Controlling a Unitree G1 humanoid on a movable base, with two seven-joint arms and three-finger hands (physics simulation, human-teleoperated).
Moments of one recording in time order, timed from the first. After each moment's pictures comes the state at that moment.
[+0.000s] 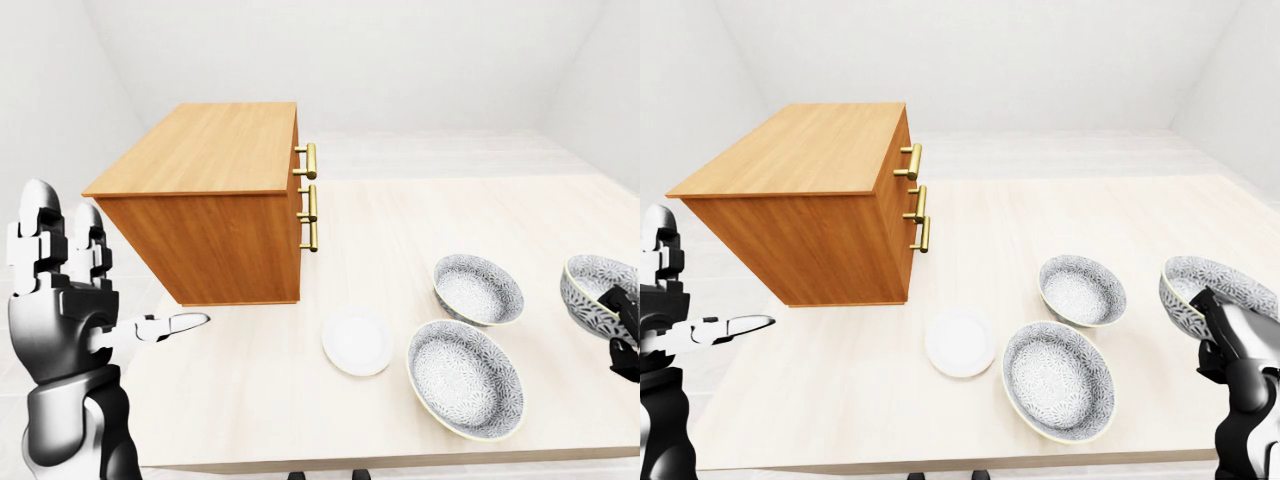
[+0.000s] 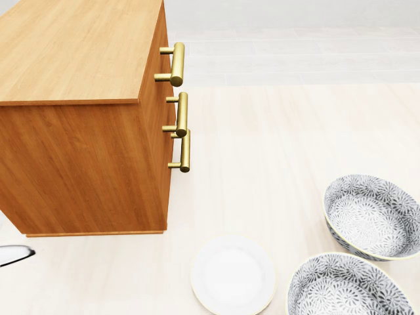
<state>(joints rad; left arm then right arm) 0.07 0.09 0.47 -0.67 -0.22 0.09 -0.14 0.08 -0.51 -0.68 -0.02 -1.02 0.09 0.44</state>
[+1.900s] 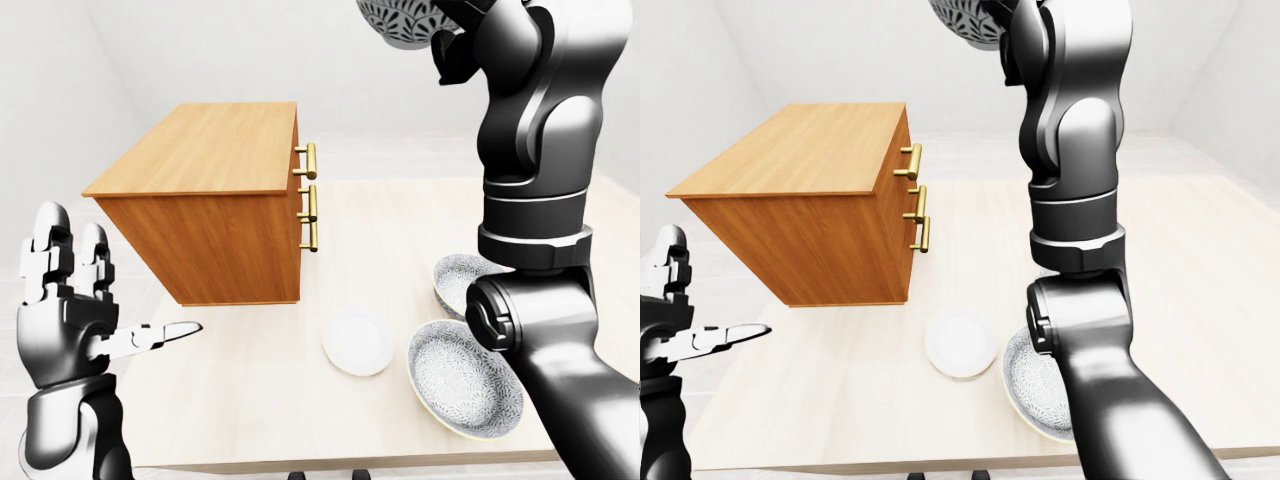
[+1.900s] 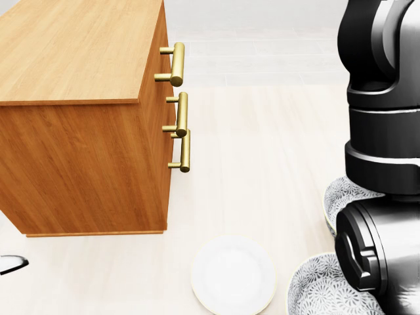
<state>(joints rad) 0.10 0.10 0.52 -0.59 -0.26 0.09 -0.19 -1.36 -0.27 -0.07 0.24 -1.42 0.09 0.70</state>
